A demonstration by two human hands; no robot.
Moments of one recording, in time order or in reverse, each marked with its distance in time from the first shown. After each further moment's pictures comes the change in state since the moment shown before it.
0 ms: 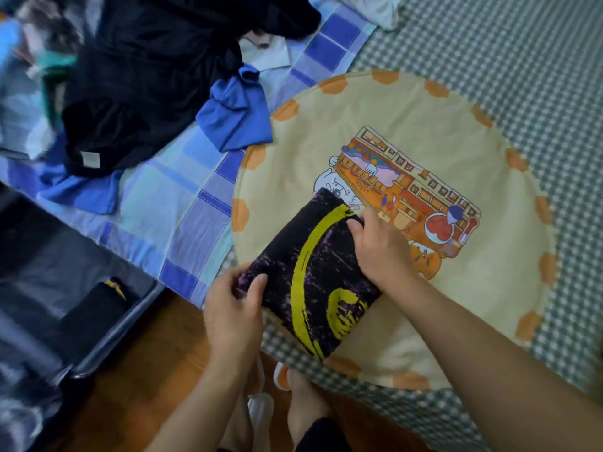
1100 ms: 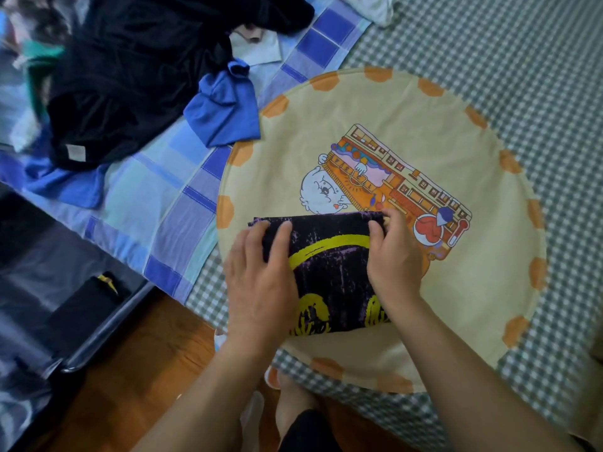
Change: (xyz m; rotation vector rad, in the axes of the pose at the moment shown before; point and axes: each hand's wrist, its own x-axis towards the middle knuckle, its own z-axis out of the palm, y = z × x) left_hand -0.001 0.027 0.055 0.558 0.094 0.599; right_hand -0.019 0.024 -0.005 0.225 0.316 0.155
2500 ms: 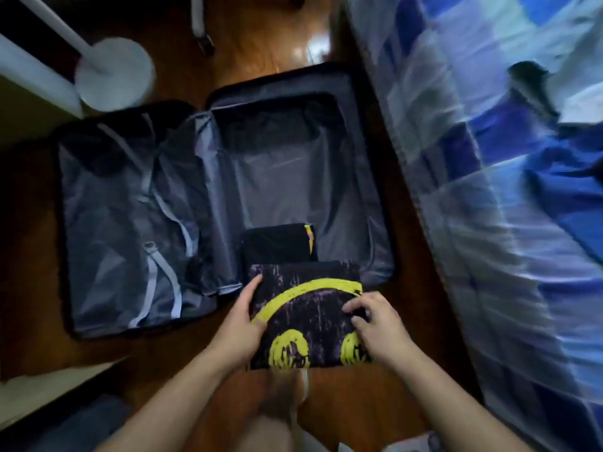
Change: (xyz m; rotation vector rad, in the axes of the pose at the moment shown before) left_hand -0.150 -0.595 -0.056 -1.001 -0.213 -1.196; right_hand -0.243 -0.295 0.458 -0.065 -1.091 -0.380
